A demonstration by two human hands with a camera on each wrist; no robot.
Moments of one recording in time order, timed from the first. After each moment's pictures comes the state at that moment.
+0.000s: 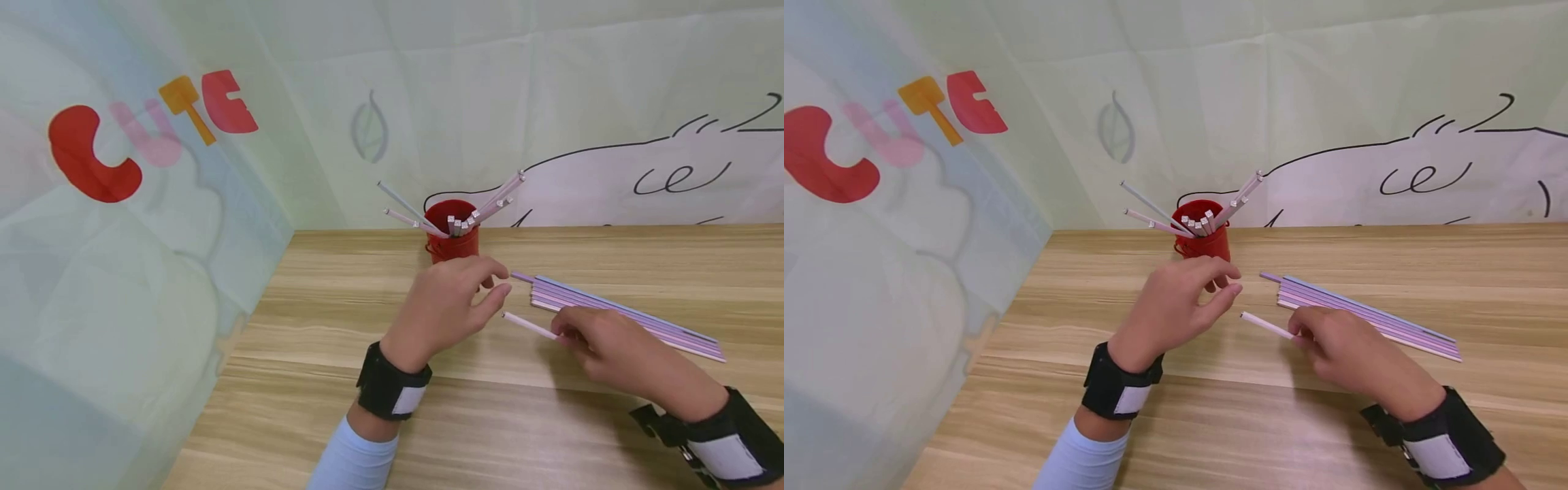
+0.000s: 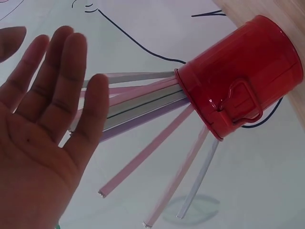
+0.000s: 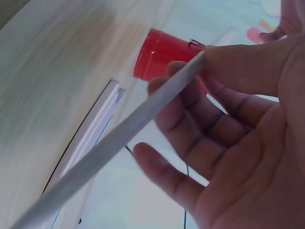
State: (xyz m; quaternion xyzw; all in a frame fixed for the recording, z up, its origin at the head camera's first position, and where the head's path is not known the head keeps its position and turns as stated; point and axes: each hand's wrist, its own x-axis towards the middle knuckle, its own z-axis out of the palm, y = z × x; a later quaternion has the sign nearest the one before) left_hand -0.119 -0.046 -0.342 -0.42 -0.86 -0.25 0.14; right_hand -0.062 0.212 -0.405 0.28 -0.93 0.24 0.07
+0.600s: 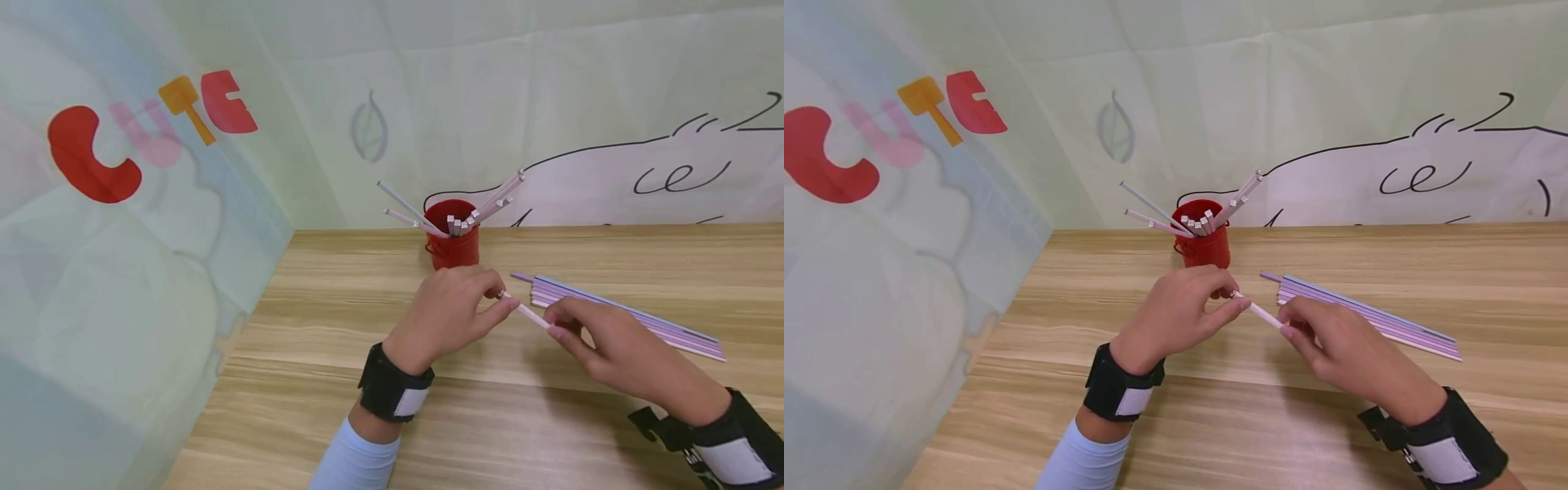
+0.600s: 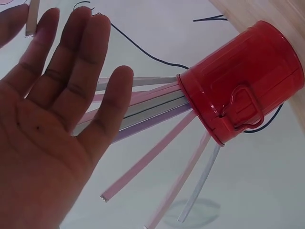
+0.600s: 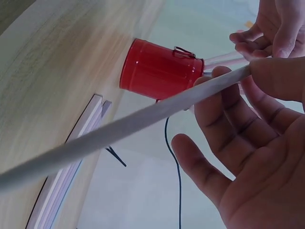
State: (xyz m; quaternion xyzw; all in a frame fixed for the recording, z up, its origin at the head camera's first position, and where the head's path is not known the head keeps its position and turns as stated) left_hand -0.116 -0.043 -0.343 -0.41 -0.88 -0.22 0.06; right_hand -0.056 0.203 -0.389 0.30 -0.89 0.31 0.13
